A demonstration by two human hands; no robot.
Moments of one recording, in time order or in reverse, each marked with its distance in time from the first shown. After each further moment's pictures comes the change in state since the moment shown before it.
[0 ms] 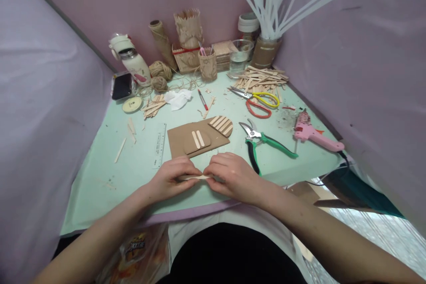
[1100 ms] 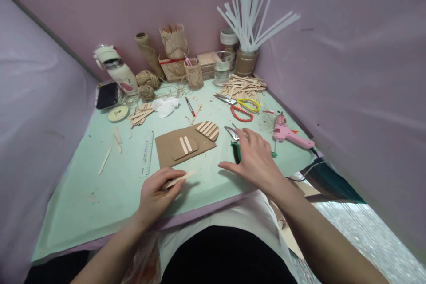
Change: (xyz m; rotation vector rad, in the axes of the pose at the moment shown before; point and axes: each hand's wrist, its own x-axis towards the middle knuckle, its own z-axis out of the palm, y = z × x) left_hand -0.008 0.022 0.026 0.130 0.408 -0.164; right_hand -0.037 0.025 -0.039 -0.451 0.068 0.692
